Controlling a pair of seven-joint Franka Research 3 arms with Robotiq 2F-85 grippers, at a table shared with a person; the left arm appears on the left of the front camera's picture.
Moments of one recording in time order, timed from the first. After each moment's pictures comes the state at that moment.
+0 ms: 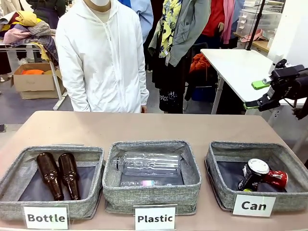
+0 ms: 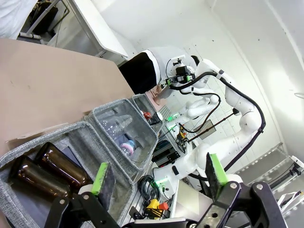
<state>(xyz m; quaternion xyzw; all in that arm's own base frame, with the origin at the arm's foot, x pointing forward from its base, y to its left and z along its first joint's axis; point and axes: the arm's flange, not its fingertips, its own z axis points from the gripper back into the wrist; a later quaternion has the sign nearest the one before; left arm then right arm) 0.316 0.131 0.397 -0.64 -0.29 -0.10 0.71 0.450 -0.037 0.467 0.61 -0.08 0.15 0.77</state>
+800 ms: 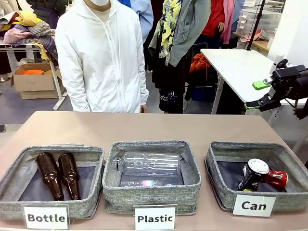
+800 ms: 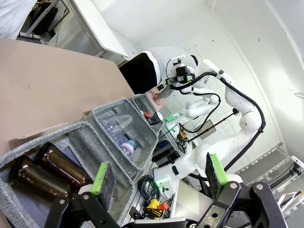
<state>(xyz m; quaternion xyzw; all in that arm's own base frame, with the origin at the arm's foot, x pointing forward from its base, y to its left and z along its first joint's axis) 0.316 0.131 0.397 -0.64 -0.29 -0.10 0.71 0.450 -0.039 0.467 0.61 -0.08 0.15 0.77</state>
